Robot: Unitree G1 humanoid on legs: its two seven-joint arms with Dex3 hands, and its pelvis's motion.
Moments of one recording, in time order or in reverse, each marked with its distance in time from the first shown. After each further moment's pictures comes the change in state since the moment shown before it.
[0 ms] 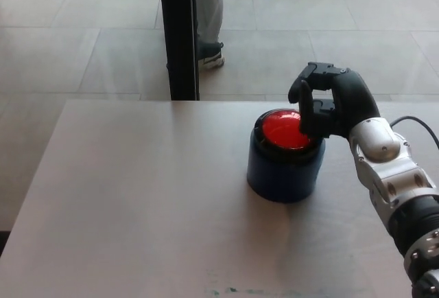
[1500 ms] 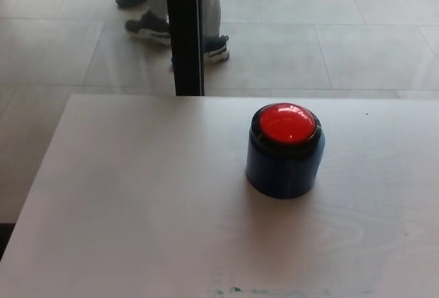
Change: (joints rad) left_arm 0.049 -0.004 0.008 0.001 -0.026 -0.031 -0.011; right_arm -0.258 -0.608 -0.417 -0.075 0.117 0.048 0.193
